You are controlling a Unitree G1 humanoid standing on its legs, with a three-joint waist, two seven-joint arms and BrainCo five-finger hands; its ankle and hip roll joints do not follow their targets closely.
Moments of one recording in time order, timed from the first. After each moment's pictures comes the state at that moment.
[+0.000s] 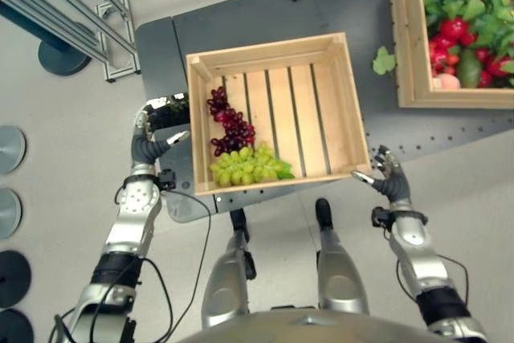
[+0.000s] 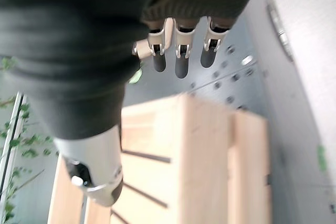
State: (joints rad) left arm -0.21 0.46 -0.02 0.27 -0.21 -0.11 0.27; right arm 0.04 -0.33 0.01 0.27 0.14 -0.15 -0.20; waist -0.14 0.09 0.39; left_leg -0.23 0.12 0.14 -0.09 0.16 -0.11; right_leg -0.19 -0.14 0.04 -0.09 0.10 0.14
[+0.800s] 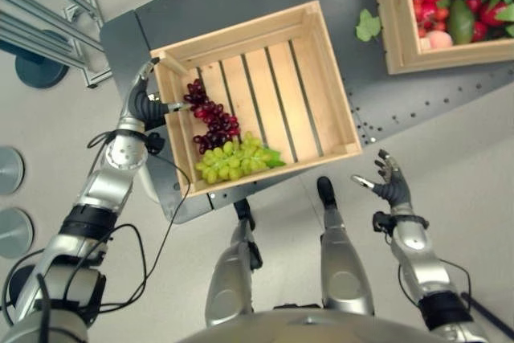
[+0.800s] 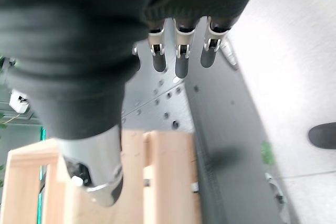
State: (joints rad) left arm -0.56 0.73 -0.28 0.49 0.03 -0.09 0.22; right arm 0.06 -0.34 0.02 0.26 0.14 -0.15 -0.20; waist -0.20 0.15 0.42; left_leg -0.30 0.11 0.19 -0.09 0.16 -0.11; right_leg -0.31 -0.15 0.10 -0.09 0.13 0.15
